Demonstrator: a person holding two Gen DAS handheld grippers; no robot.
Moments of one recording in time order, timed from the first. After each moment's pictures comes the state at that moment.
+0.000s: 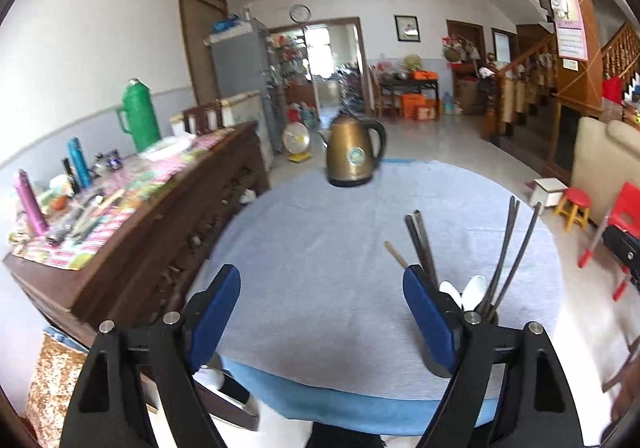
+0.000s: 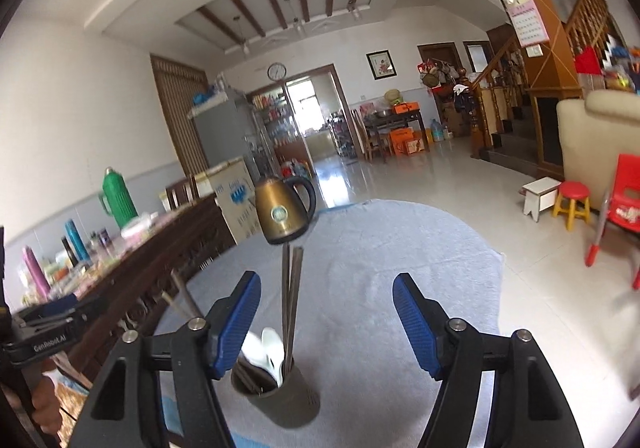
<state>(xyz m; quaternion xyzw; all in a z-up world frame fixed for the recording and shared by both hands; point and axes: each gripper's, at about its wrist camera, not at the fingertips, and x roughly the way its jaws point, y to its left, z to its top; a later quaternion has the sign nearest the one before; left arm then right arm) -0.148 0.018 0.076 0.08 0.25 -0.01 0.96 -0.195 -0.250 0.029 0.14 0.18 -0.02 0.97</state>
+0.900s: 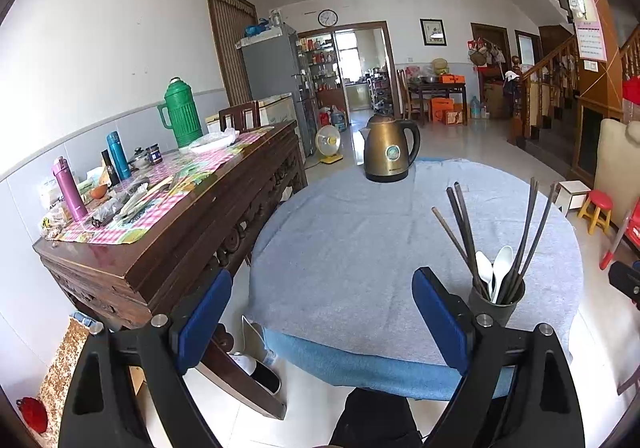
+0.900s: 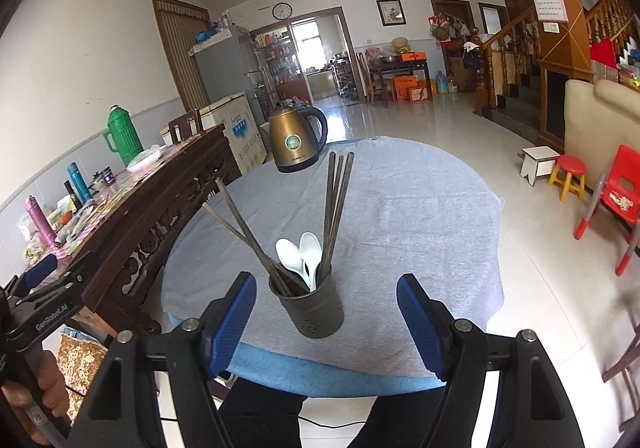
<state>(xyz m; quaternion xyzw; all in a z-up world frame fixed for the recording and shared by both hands) -0.203 0.050 0.073 0.08 0.24 0.04 0.97 -0.235 -0.194 0.022 0.12 0.29 -0.01 0.95</state>
